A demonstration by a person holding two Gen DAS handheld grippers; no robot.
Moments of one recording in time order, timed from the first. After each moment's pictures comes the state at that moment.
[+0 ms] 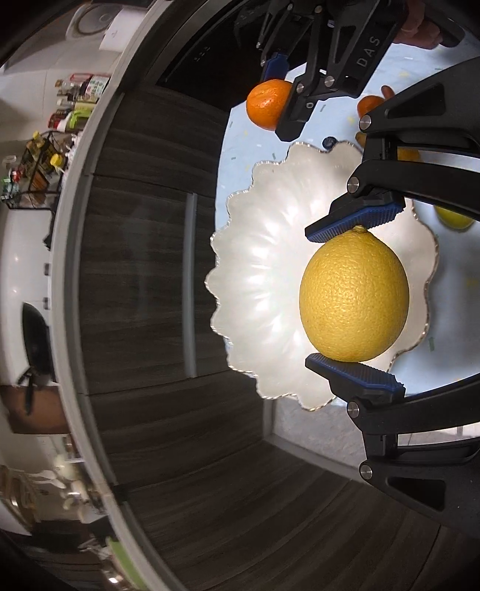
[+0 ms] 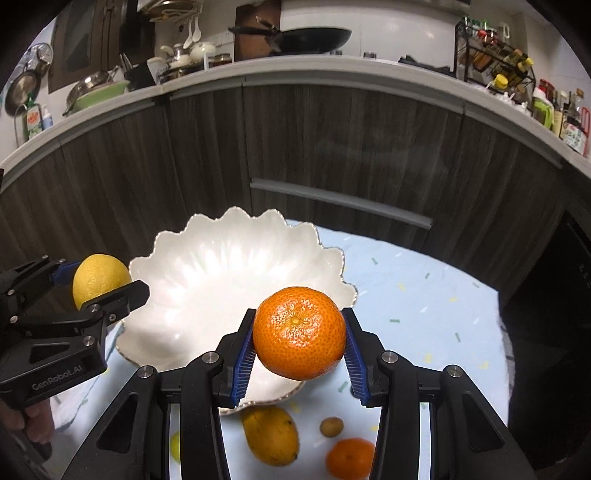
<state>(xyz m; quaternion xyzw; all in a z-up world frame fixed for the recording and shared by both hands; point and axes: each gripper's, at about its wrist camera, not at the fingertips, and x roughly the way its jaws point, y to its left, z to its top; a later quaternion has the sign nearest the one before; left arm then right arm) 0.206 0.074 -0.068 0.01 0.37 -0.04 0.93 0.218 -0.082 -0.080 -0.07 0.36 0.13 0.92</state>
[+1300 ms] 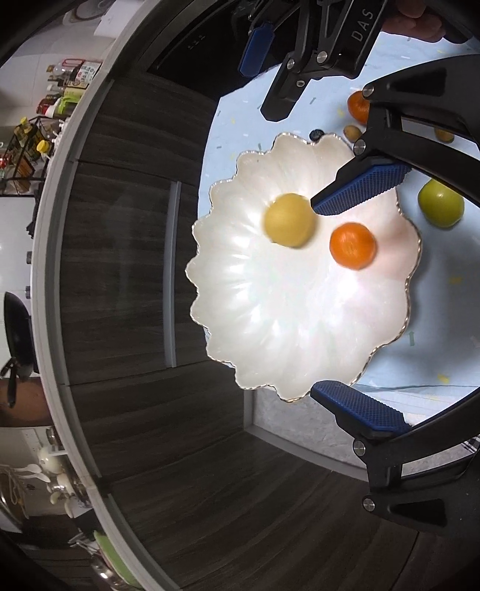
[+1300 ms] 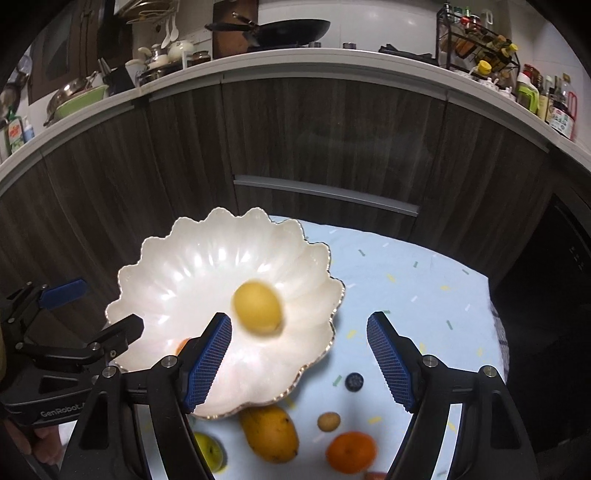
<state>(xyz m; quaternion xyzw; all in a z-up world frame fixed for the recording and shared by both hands) 0.196 0.071 -0.064 0.02 0.40 -0.02 0.92 0.210 -0.092 -0.067 -0.04 0.36 0.09 0.93</state>
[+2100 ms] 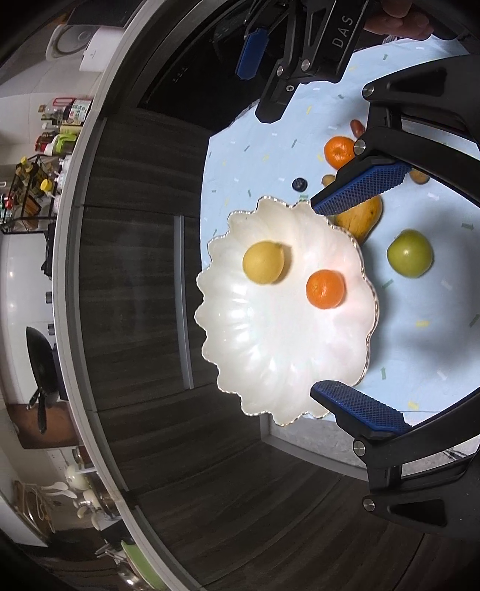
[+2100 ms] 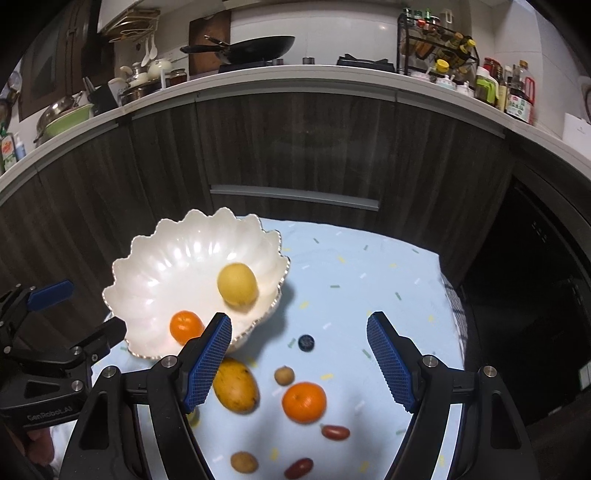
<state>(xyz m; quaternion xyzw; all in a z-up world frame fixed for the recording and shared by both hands) 0.144 0.023 -0.046 0.04 0.37 -0.05 0.93 0.151 -0.149 -0.057 -0.03 0.35 0.05 0.94</state>
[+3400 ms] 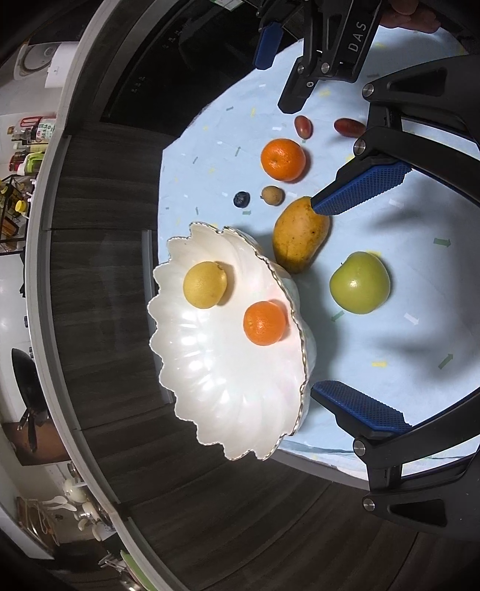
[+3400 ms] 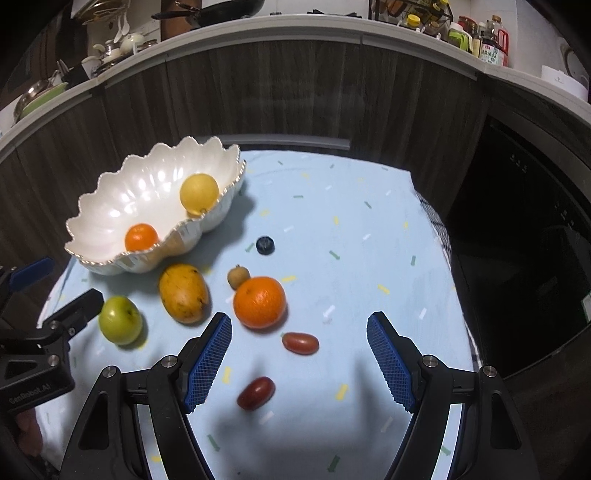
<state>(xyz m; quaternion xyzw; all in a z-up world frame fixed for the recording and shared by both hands) 0.113 -0.009 -0.110 0.07 0.39 -0.06 0.92 0.111 -0.183 -0.136 -0.02 0.41 0.01 0.91</state>
